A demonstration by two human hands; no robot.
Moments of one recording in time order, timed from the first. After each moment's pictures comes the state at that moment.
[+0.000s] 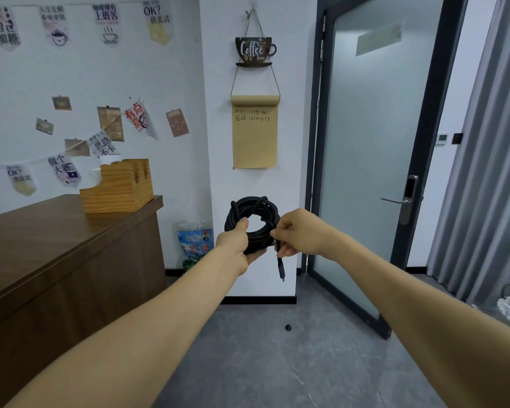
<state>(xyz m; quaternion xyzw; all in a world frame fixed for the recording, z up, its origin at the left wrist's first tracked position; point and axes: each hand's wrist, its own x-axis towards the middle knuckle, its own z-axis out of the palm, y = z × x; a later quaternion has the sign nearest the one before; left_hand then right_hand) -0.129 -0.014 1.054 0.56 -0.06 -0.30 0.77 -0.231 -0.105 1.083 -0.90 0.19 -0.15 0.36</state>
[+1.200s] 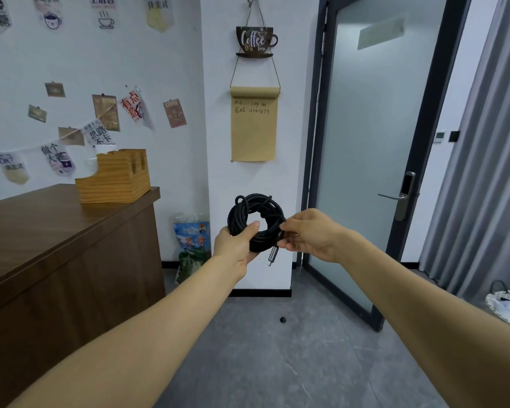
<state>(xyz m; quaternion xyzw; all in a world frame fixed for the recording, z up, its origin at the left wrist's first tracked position) -0.133 -0.004 1.031 0.54 -0.11 -0.26 0.79 -0.238 -0.102 1.074 -0.72 0.21 -0.14 0.65</state>
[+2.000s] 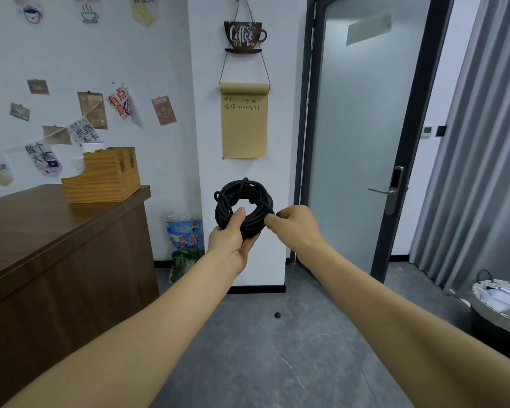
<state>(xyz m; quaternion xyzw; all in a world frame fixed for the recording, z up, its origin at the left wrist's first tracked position) -0.146 -0.008 1.040 0.41 -0.07 -0.30 0.86 -0.227 -0.085 1.058 -0.79 0.29 -0.31 0.45</state>
